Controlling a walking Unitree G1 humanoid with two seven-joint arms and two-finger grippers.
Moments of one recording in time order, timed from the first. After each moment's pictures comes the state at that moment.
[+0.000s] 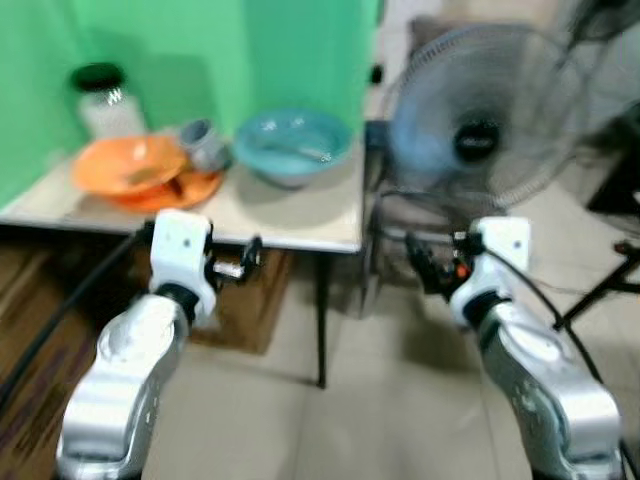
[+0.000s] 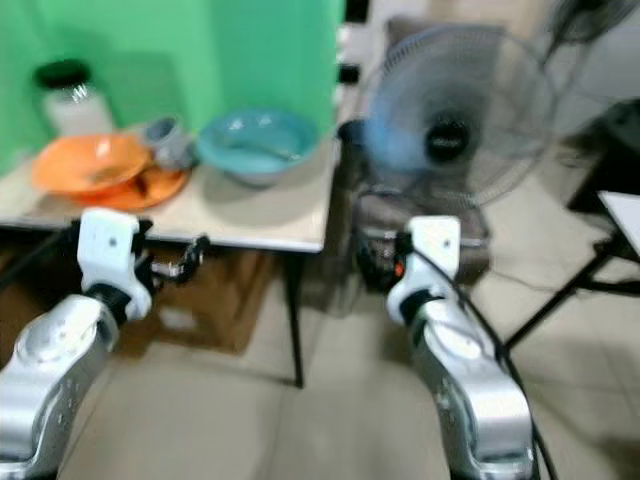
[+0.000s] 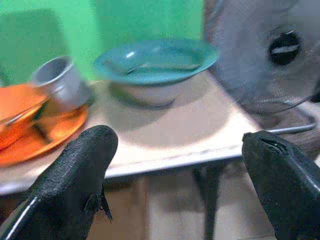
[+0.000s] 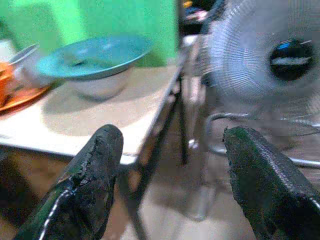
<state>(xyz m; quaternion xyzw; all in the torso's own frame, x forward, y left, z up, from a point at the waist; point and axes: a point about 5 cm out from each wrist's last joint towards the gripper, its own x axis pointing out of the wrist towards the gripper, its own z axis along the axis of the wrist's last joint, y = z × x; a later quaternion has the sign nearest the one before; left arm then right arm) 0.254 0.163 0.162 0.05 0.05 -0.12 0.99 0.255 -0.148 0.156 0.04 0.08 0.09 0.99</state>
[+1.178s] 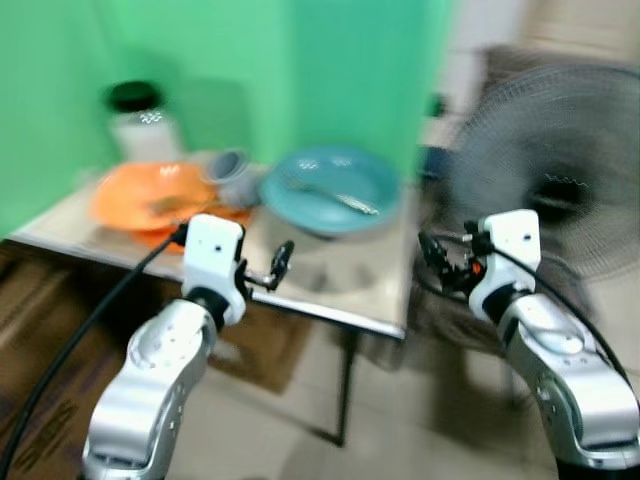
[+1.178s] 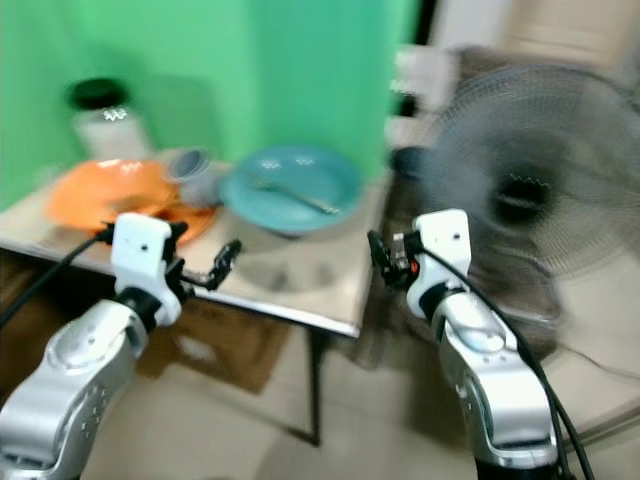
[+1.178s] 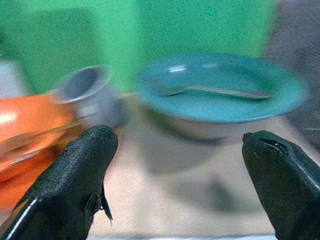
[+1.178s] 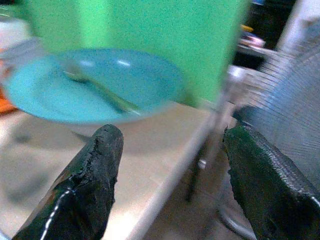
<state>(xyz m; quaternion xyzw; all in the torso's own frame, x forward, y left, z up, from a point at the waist) 0.250 0.142 0.159 0.04 0.05 -0.15 0.99 0.263 -0.160 0.157 -0.04 0.07 0.13 0.99</state>
